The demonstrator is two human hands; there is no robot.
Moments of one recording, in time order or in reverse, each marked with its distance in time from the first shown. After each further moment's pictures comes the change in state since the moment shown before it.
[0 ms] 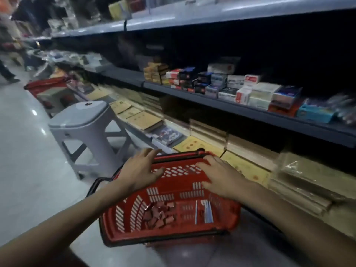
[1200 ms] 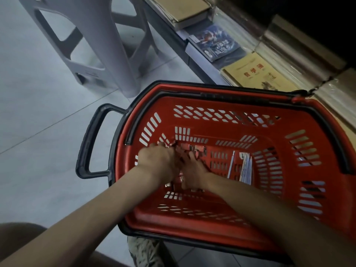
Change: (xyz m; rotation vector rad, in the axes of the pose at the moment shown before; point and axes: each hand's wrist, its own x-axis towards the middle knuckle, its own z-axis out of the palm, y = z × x) left_hand 0.007 -0.096 0.164 0.046 -0.715 -0.283; right_hand 0.204 -0.101 0.413 -0.301 -0.642 -0.387
